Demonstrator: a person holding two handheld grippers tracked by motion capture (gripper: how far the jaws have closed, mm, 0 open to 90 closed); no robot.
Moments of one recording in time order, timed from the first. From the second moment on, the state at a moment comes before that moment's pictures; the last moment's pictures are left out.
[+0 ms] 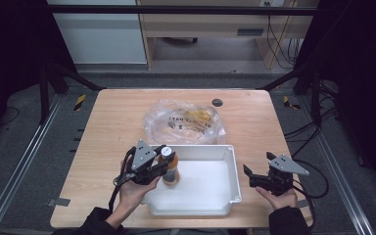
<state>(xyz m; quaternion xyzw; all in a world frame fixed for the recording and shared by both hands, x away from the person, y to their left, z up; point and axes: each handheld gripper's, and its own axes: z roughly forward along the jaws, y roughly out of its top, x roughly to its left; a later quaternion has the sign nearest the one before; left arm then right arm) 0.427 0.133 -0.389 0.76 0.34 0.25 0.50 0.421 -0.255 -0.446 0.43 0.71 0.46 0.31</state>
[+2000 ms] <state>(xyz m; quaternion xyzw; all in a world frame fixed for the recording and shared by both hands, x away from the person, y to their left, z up) 0.420 0.172 -0.382 0.73 0.33 0.26 0.54 0.421 -0.257 -0.445 0.44 0.71 0.46 0.31</state>
